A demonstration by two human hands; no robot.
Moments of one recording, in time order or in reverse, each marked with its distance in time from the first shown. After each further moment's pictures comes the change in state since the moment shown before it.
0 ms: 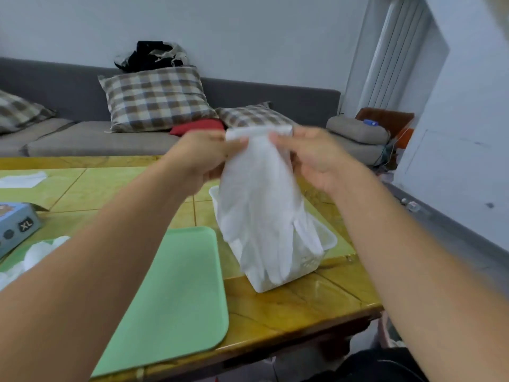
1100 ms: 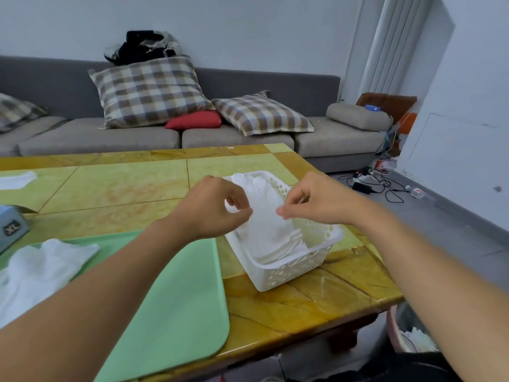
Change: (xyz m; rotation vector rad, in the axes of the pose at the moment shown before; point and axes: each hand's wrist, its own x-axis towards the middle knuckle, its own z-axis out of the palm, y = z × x) left_hand 0.007 -0.100 0.001 0.877 -0.172 0.448; right_hand -0.015 0.076 -0.048 -0.957 -0.387 -0.099
